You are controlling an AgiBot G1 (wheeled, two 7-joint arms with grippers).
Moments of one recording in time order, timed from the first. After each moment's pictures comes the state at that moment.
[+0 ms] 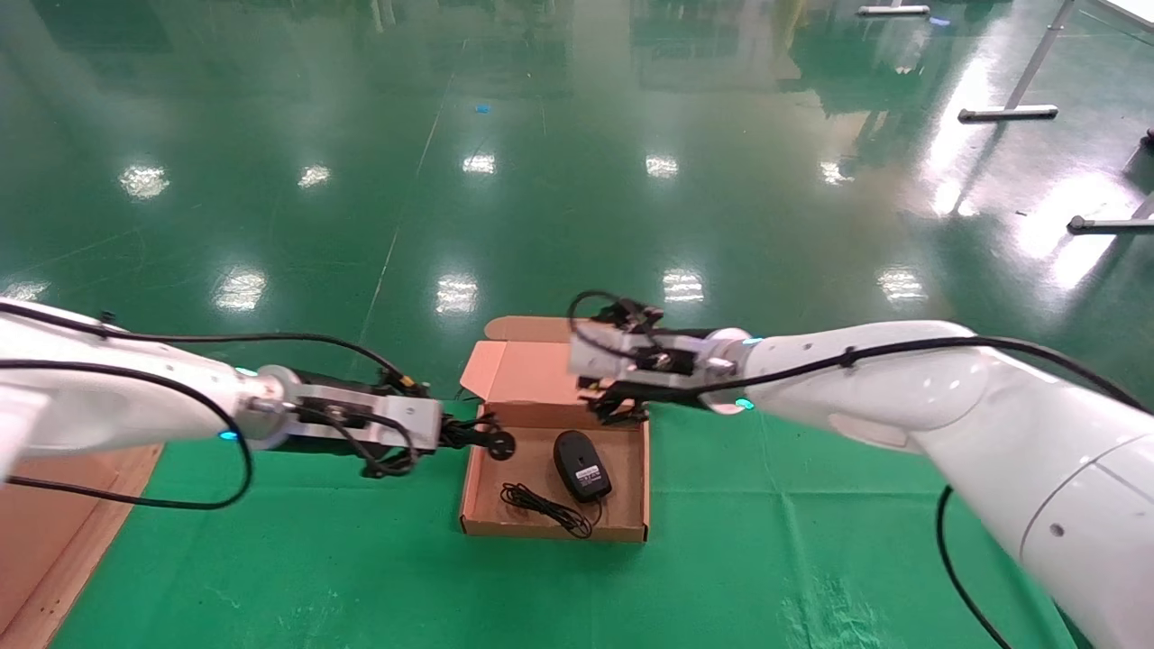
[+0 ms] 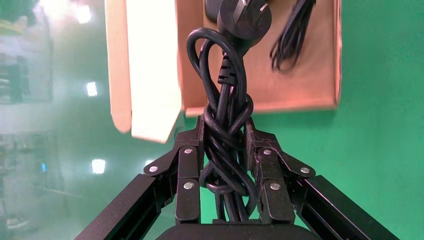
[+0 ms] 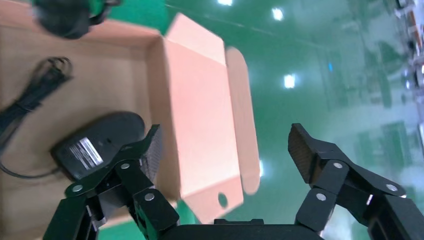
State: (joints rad) left arm -1.76 1.29 0.73 -0.01 1.63 0.98 0.81; right arm 1.70 -1.36 -1.35 0.44 -1.10 -0.56 -0.31
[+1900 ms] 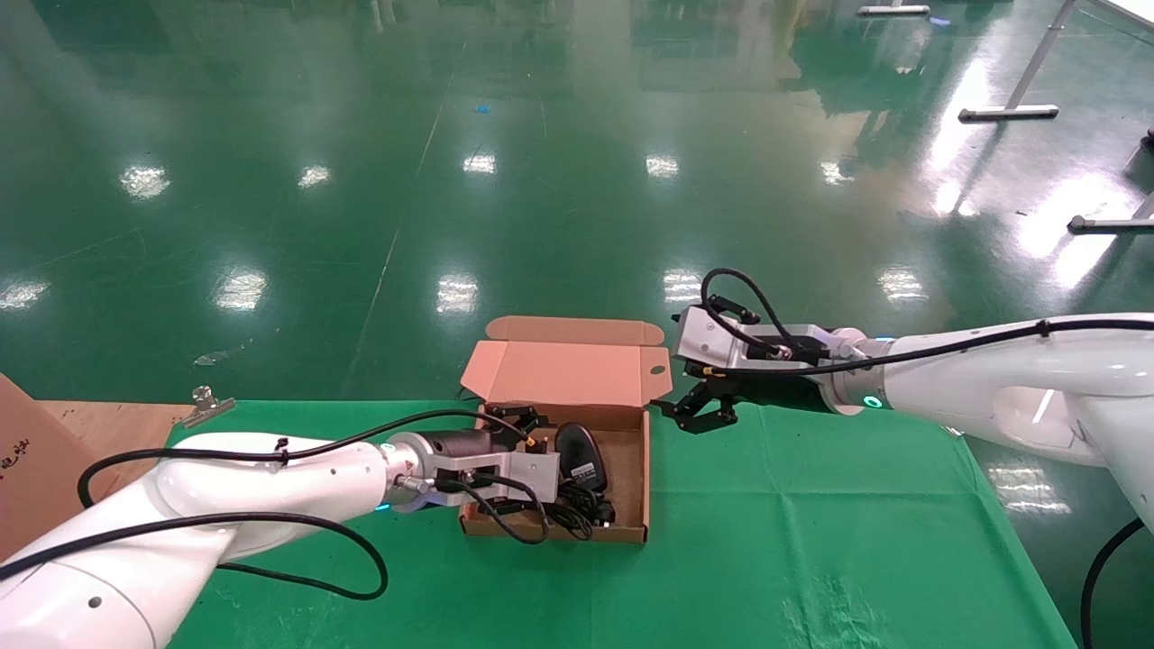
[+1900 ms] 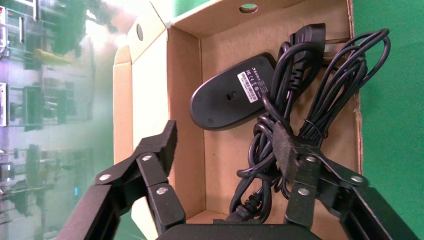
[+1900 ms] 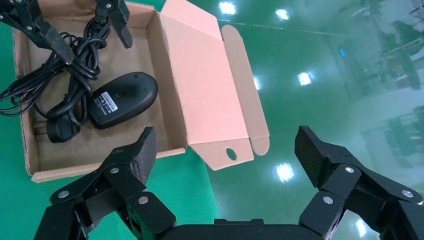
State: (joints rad) left arm -1.46 1.35 0.81 -0.35 1.47 0.69 0.73; right arm 1.71 -1.25 -1.18 0.17 -0.87 -0.89 -0.59
